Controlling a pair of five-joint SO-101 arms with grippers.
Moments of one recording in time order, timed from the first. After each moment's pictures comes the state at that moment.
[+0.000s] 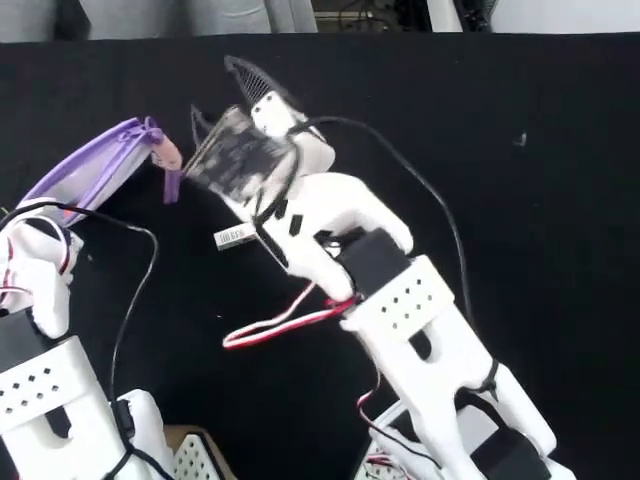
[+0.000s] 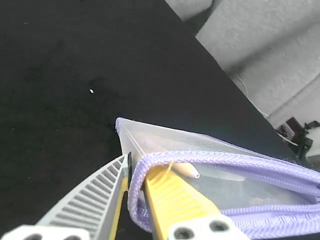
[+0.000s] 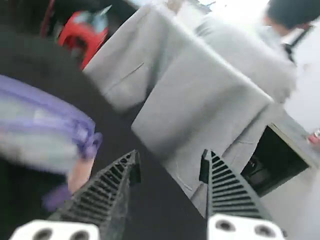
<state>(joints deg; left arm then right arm) -32.9 -60.4 39.8 61.4 29.9 -37.9 -30.6 19.4 30.8 36.5</state>
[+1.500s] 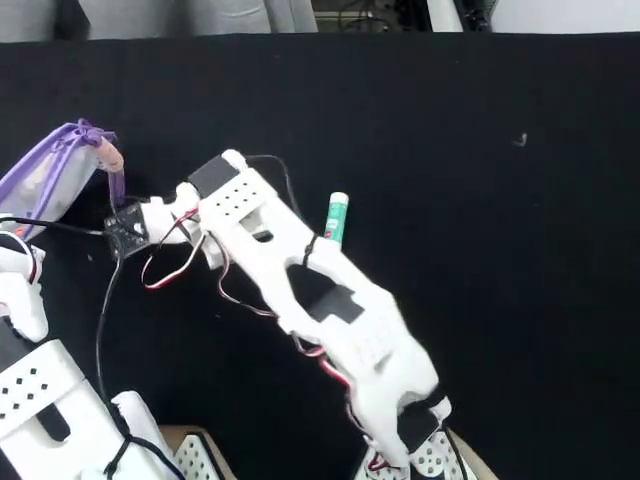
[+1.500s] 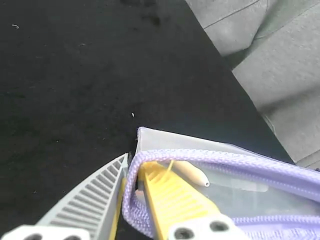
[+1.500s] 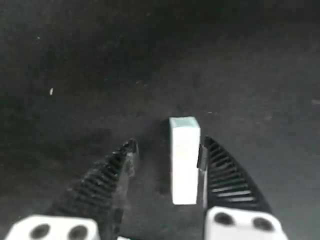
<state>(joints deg) -43.9 -60.5 44.5 55.9 29.9 -42.5 41.9 -34.7 85.4 67.6</state>
